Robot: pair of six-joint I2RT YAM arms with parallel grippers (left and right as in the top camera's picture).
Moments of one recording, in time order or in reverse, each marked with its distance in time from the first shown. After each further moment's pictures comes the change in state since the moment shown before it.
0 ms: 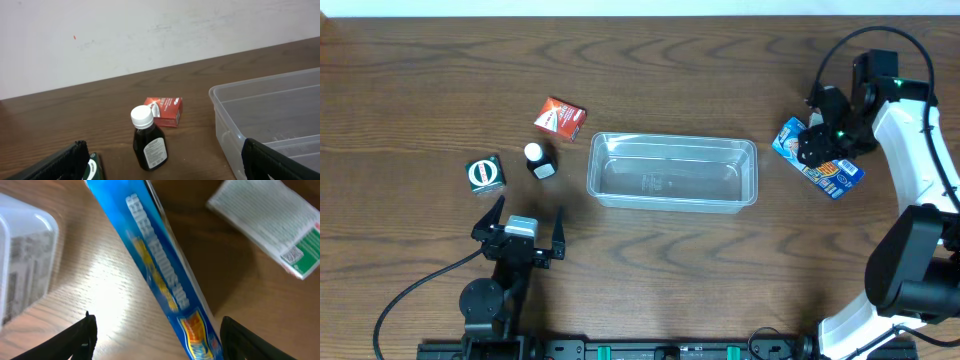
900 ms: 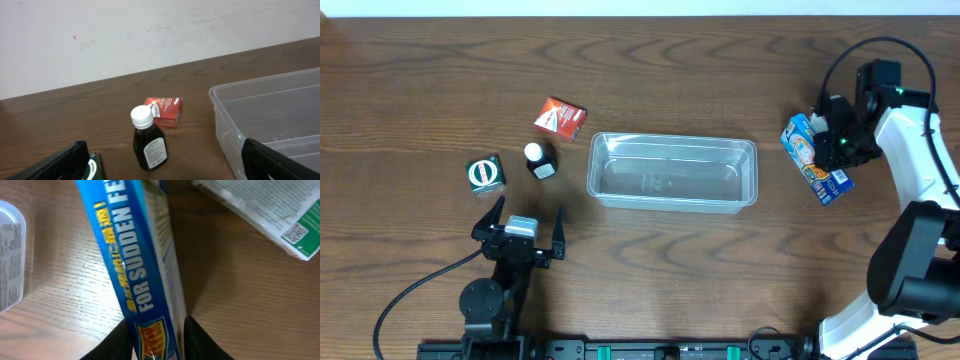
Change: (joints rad) left arm 0.000 0.000 0.000 0.000 0.000 0.000; right arm -0.024 0.002 -0.067 0.053 0.028 0.025
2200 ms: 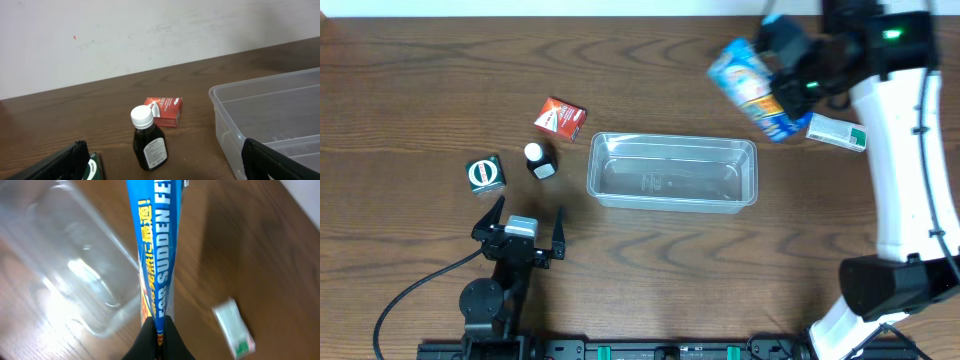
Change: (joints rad) left arm 0.000 0.000 0.000 0.000 0.000 0.000; right arm 0.399 0.011 0.716 -0.429 -0.107 -0.233
